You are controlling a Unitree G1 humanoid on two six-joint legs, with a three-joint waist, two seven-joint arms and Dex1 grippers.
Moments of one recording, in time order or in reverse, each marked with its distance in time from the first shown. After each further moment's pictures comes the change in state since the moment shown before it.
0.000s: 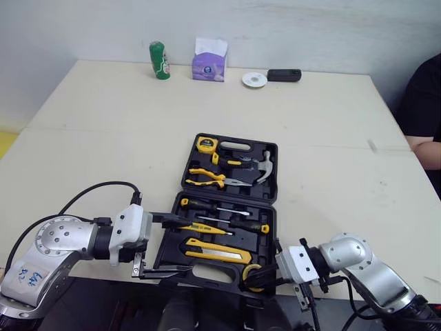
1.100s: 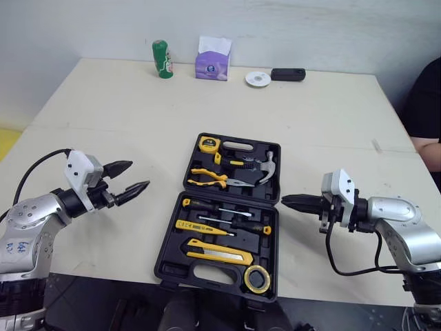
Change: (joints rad) left arm -0.273 -0.136 0.133 0.562 0.172 -0.053 0.311; right arm -0.197 -0.027 -0.357 0.297 0.102 0.238 -0.212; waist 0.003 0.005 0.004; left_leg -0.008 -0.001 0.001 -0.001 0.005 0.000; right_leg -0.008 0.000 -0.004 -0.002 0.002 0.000
